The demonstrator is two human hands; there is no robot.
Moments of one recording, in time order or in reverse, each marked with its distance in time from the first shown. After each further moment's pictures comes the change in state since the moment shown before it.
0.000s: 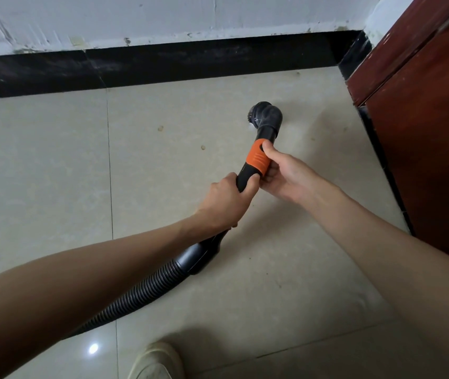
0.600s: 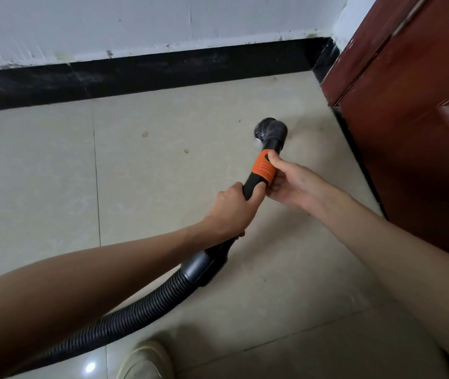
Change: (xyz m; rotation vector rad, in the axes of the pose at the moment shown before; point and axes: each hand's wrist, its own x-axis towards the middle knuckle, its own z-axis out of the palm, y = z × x) left_hand -0.026 0.028 0.028 -0.012 -0.089 0.017; right_hand -0.034 -0.008 -0.042 0.022 0.049 0.007
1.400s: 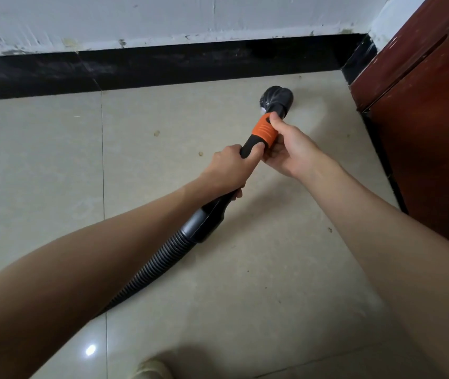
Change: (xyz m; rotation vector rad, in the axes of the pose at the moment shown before) left_hand 0.075 0.005 -0.056 -0.051 0.068 0.028; right_hand 0.059 -0.038 0.062 0.006 0.032 -0.097
